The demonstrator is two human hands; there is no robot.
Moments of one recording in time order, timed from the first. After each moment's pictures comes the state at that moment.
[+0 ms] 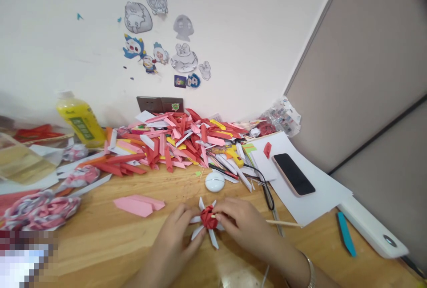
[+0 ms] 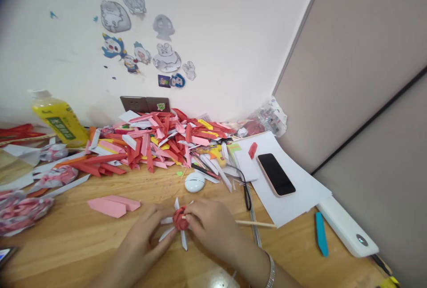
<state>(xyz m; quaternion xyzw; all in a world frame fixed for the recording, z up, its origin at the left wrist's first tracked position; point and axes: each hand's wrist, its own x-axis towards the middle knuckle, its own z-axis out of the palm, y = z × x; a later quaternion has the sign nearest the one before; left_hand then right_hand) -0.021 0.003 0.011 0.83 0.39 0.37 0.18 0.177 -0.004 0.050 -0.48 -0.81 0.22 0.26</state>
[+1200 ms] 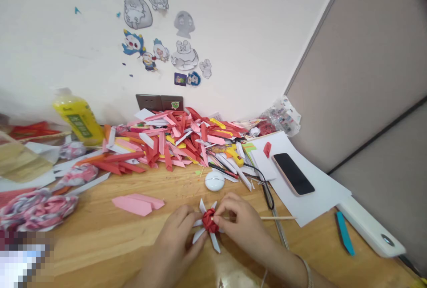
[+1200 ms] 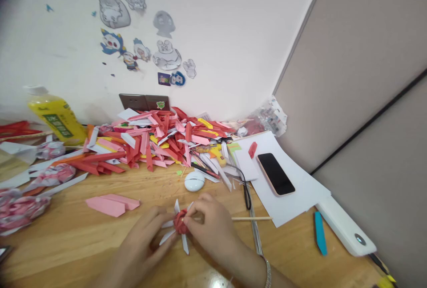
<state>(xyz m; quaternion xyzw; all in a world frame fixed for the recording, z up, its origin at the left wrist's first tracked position) -0.019 -0.001 0.011 0.85 0.38 0.34 0.15 0.164 -0.010 0.049 -0.59 -0.67 0.33 0.32</state>
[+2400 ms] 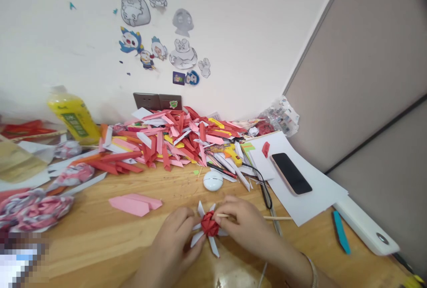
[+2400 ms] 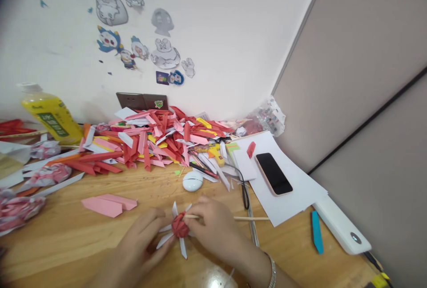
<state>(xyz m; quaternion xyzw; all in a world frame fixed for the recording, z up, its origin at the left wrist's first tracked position) -0.021 -0.001 0.012 0.87 0.35 0.33 0.13 0.177 -0.009 0.058 -0.54 -0.74 0.33 0.25</state>
